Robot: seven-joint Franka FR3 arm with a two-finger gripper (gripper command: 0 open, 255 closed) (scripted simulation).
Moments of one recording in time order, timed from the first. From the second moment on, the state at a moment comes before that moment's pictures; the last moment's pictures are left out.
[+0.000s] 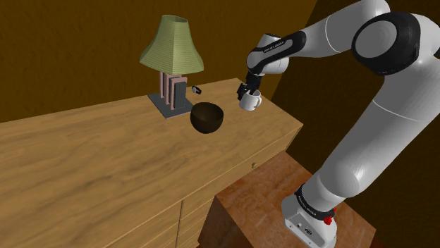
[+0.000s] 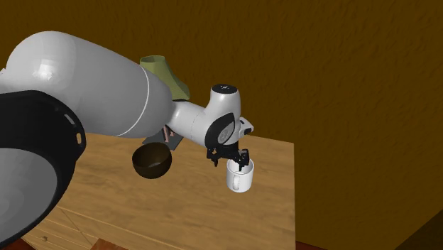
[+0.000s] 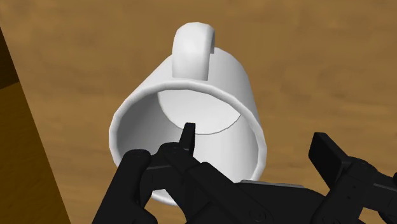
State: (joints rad) arm -0.05 0.12 -0.22 -2.18 0.05 2.40 -0.34
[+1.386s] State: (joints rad) arm -0.05 0.05 -0.22 -2.14 0.02 2.29 -0.32
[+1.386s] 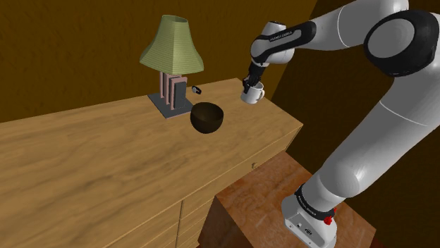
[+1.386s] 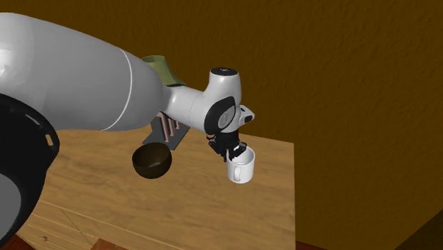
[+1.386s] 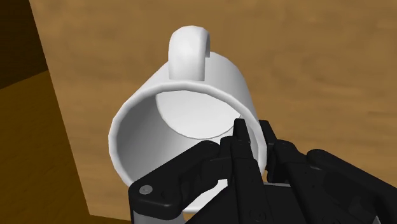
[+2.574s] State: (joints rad) arm -0.05 -0.03 -0.22 -1.98 0.00 2.05 -0.31
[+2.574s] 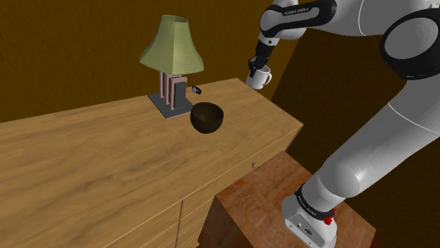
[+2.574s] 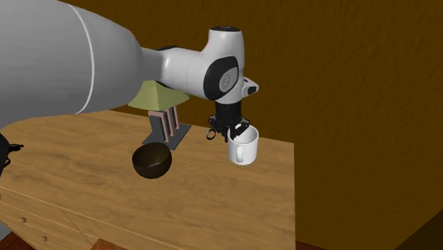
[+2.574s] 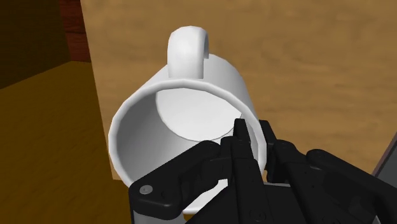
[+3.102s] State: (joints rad) arm -0.02 -0.07 -0.19 -1.96 -0.01 1.99 -0.25
